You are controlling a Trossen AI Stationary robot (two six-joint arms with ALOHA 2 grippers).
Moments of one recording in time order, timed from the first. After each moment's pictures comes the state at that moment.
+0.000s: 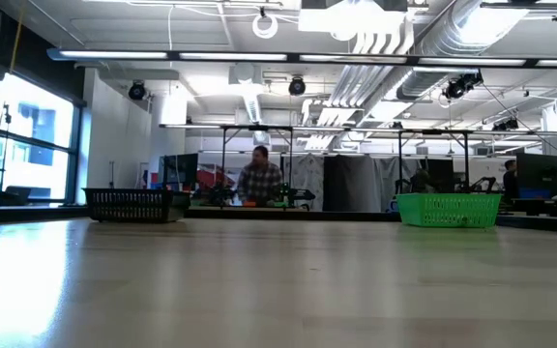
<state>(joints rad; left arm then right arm) -0.66 1.35 0.81 0.55 -0.43 -0.07 0.89 1.78 1.05 -0.71 0.00 1.72</state>
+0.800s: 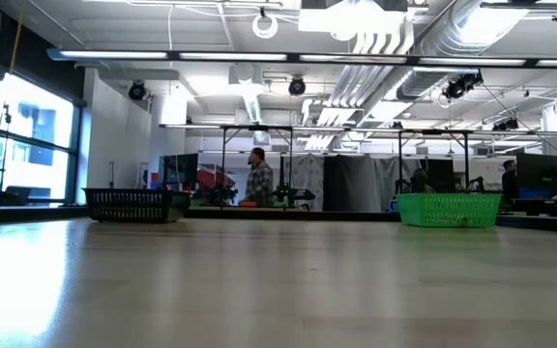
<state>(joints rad) -0.66 1.35 0.81 0.55 -0.43 -0.07 0.89 1.81 1.05 -0.69 0.01 1.66</state>
